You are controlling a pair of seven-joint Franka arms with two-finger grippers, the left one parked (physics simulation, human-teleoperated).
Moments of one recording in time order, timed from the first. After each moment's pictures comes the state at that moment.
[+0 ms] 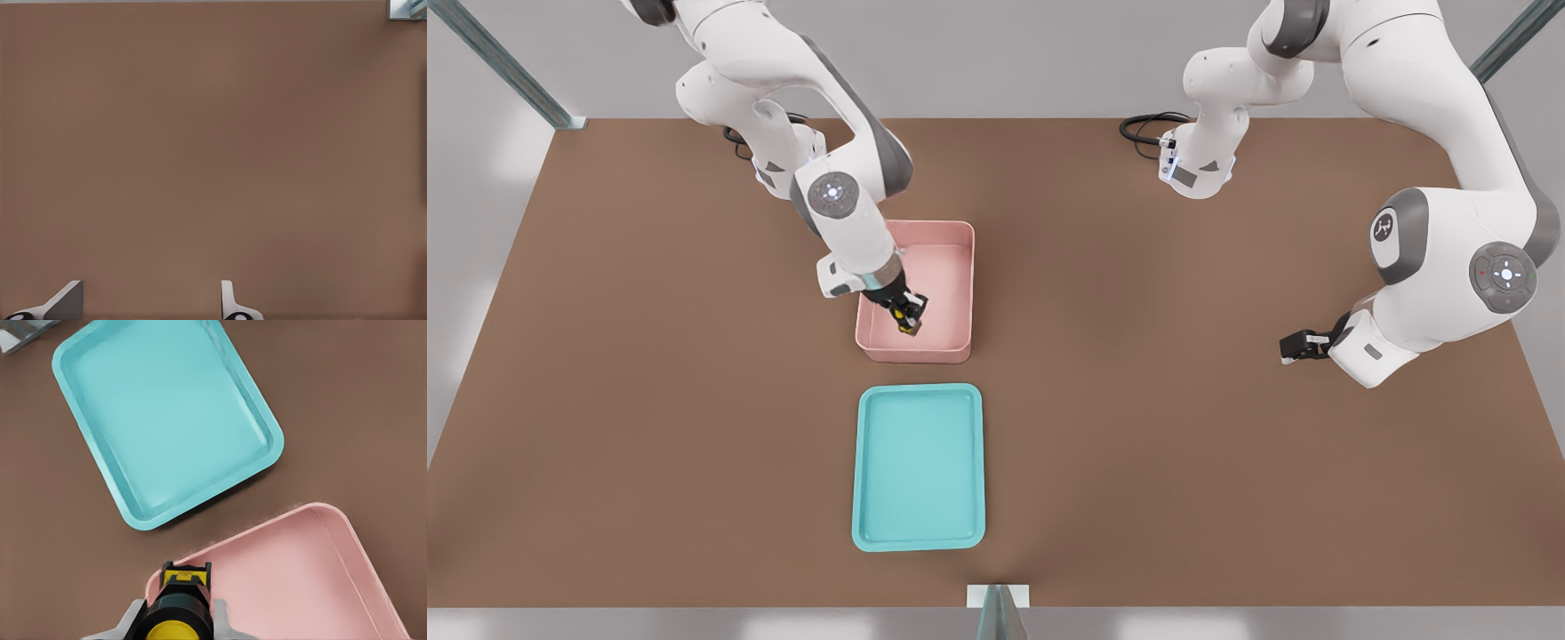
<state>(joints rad) 0.68 0.17 -0.12 -1.90 0.09 2.23 1.01</state>
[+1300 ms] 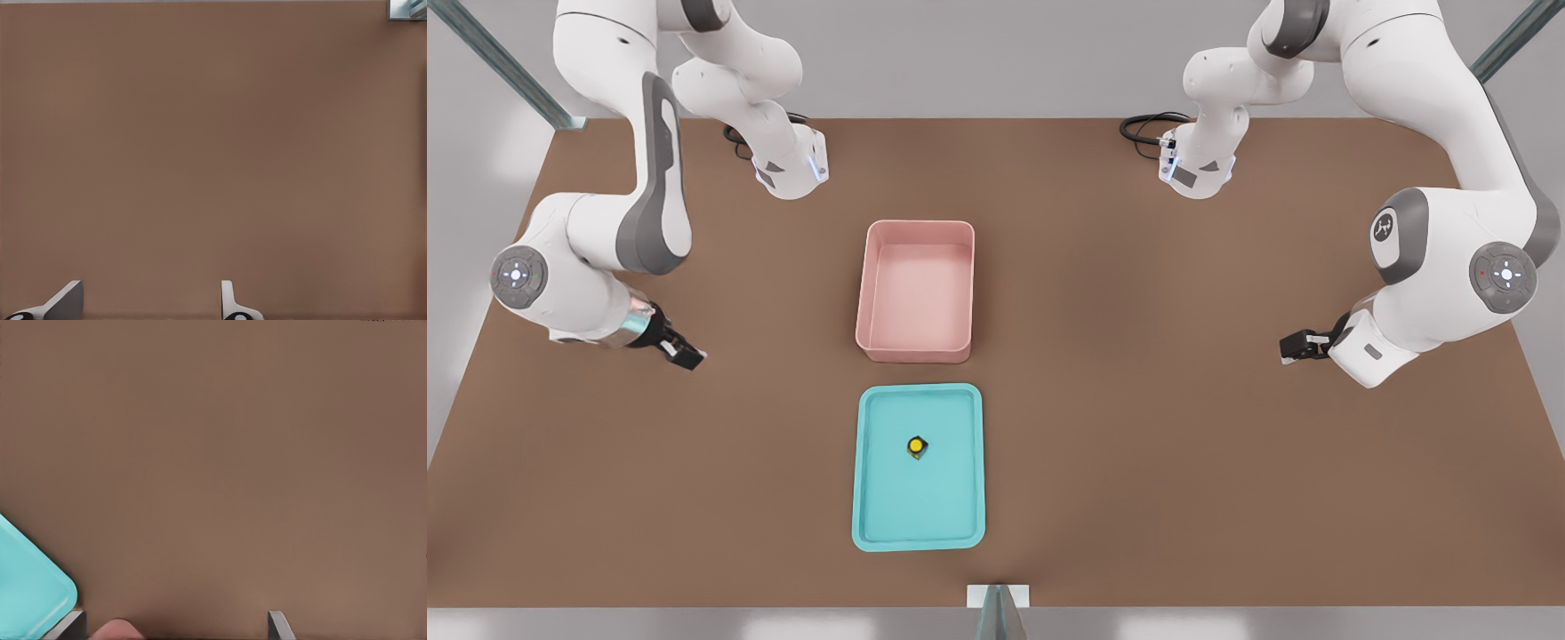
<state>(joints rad) 0.38 0.18 -0.42 -1.72 0.11 1.75 0.60</state>
